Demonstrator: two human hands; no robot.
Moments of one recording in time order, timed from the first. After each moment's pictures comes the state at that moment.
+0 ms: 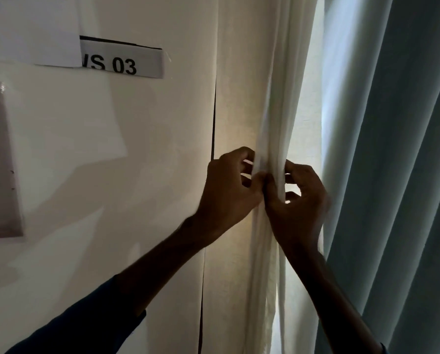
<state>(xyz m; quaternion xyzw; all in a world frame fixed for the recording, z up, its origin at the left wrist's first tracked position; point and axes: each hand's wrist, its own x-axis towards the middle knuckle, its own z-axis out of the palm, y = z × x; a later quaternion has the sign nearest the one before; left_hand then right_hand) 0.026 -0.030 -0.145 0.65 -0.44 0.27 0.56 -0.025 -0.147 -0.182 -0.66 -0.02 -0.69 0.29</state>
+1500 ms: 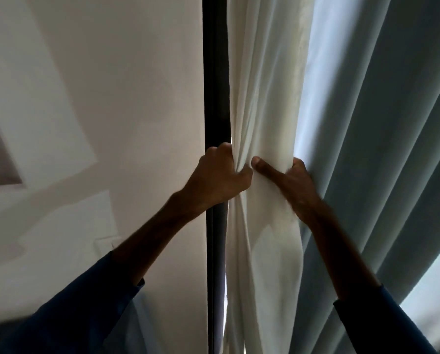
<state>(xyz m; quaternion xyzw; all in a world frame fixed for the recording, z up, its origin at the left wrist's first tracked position) 0.020 -0.016 -0.212 0.81 -0.39 0.13 0.42 -0.036 -0.181 -0.251 -0.73 0.05 -0.32 0.61</state>
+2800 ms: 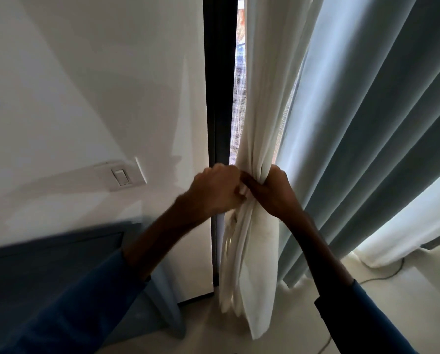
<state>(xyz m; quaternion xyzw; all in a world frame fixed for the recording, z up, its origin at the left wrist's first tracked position) 0.007 0.007 -0.363 0.91 -0.40 -0.06 0.12 -0.058 -0.137 -0.408 -0.87 0.14 -0.25 0.41</state>
